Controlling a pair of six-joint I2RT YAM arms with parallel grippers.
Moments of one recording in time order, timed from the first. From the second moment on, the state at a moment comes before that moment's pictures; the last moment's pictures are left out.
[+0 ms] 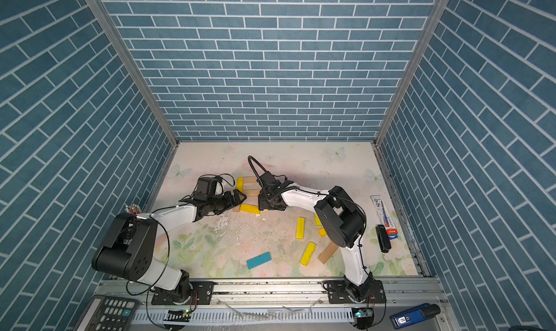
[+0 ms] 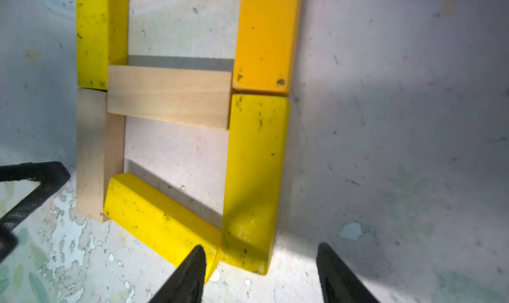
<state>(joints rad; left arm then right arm) -0.25 1.52 0.68 0.00 0.36 -0.62 0.86 2.00 1.36 -0.44 -0.04 0.65</state>
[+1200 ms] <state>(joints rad) -0.25 1.52 0.67 0.00 0.35 -0.62 0.95 1.98 1.32 -0.47 0.06 0.60</state>
